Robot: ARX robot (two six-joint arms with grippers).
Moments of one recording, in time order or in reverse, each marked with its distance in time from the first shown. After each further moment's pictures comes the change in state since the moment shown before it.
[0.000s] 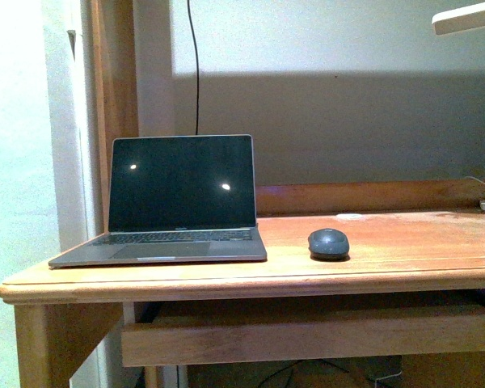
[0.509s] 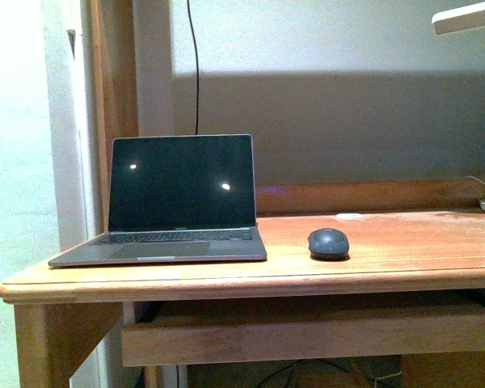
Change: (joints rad) left arm 0.000 0.000 0.000 0.000 0.000 0.000; right arm 0.000 0.000 0.000 0.000 0.000 0.000
